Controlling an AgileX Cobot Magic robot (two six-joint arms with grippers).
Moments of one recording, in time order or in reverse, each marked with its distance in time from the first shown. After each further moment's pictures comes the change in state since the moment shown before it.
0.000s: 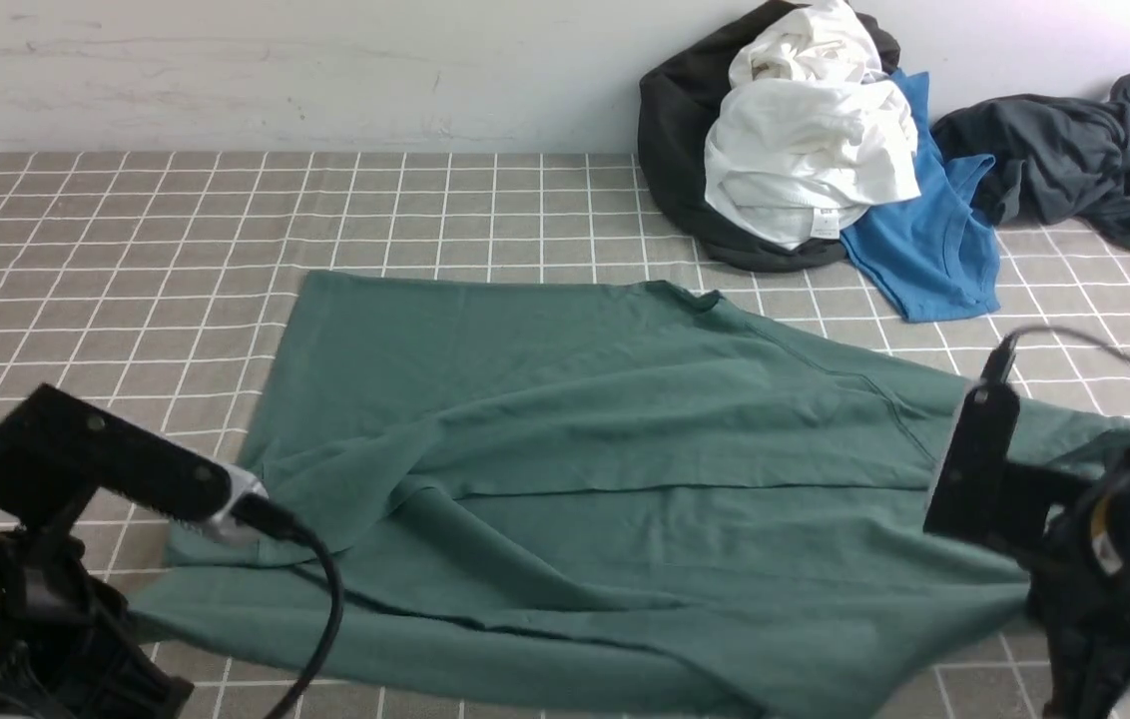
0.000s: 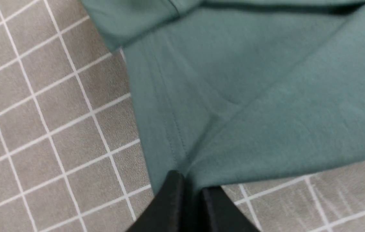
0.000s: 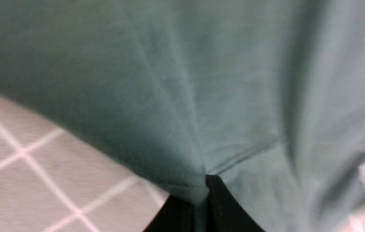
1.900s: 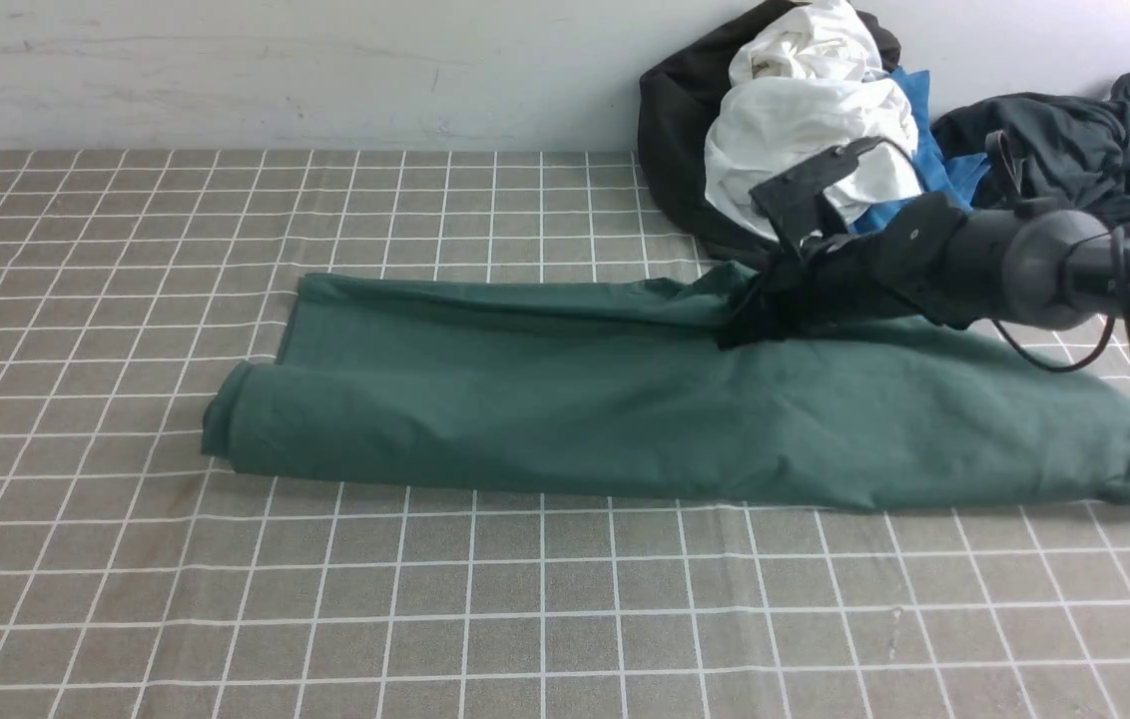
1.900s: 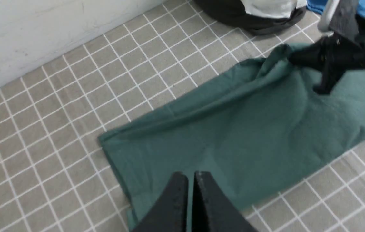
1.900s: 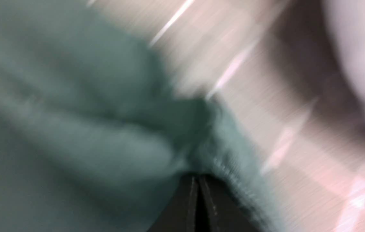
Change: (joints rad) right arm -0.183 0.866 -0.873 1.074 -0.632 -0.525; left arm 0.211 0.516 -1.258 -0.383 0.395 0.443
